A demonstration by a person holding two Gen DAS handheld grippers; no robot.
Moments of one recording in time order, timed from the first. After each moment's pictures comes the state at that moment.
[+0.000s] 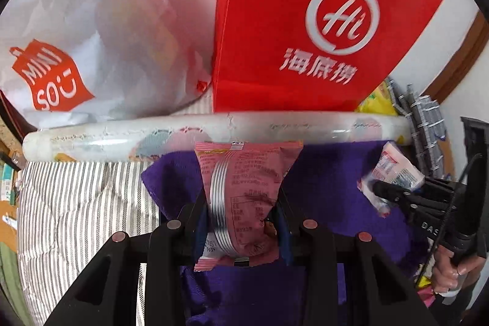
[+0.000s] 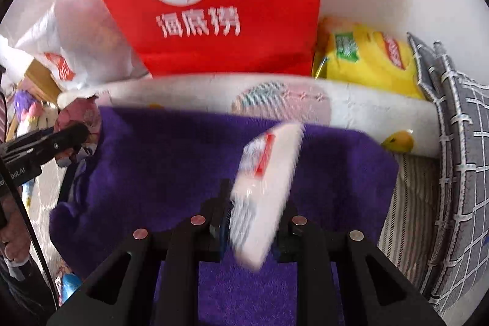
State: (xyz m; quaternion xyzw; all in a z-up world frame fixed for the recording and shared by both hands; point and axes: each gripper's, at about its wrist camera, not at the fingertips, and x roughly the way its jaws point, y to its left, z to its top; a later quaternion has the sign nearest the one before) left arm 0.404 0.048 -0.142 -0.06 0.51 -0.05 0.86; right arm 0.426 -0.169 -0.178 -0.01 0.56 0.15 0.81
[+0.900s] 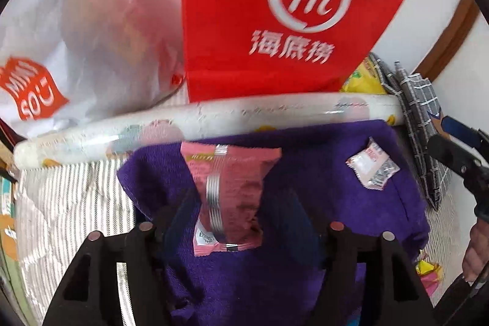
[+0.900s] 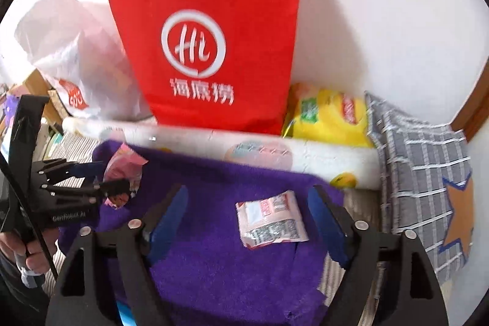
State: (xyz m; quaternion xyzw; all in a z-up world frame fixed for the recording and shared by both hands) left arm 0.396 0.020 -0.138 -0.03 0.51 -0.09 0.86; right arm 0.396 -0.178 -0.086 -0.04 0.45 0.10 0.88
